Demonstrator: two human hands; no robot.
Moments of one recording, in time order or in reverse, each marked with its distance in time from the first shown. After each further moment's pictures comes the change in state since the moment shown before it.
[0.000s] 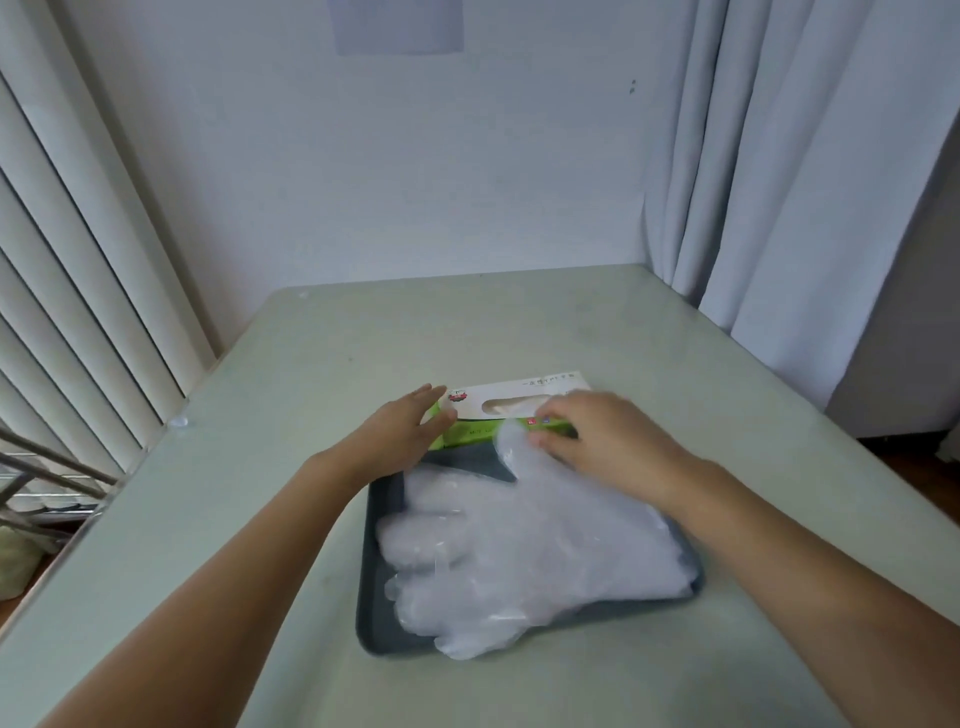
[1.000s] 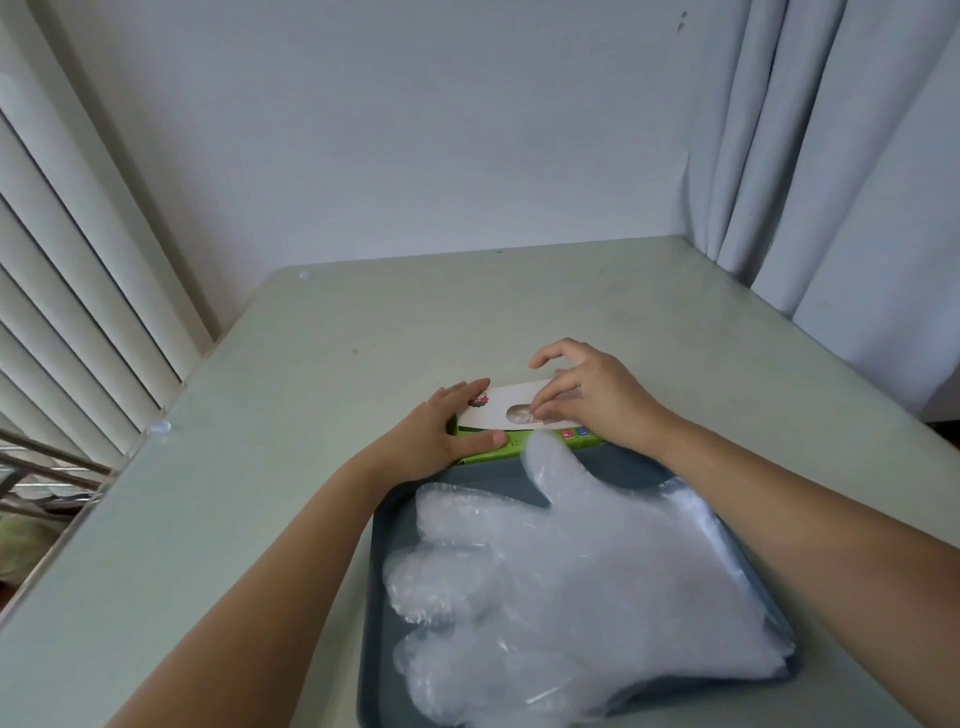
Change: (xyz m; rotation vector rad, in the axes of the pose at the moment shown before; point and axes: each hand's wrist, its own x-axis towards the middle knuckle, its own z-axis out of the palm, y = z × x) left_hand 0.052 -0.030 0.025 -0.284 -0.092 0.110; right_hand 0.101 0.045 0.050 0.449 0.048 -0.135
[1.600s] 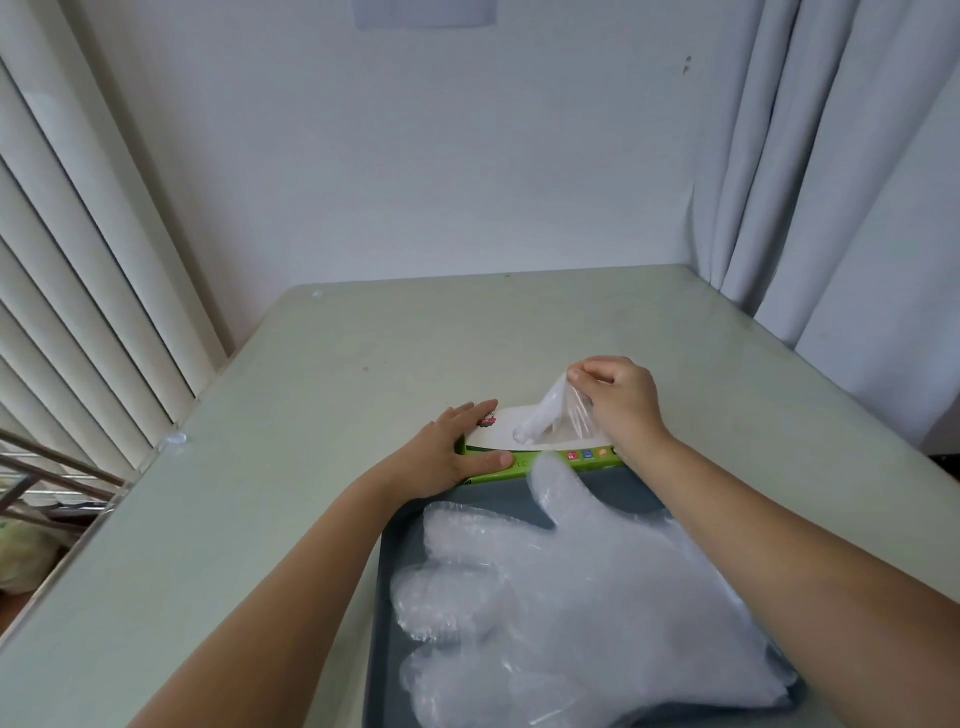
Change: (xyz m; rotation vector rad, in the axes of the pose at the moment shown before) left_hand 0.003 -0.004 0.000 -0.010 0.002 0.000; right_hand 0.019 0.005 0.007 0.350 0.542 0.365
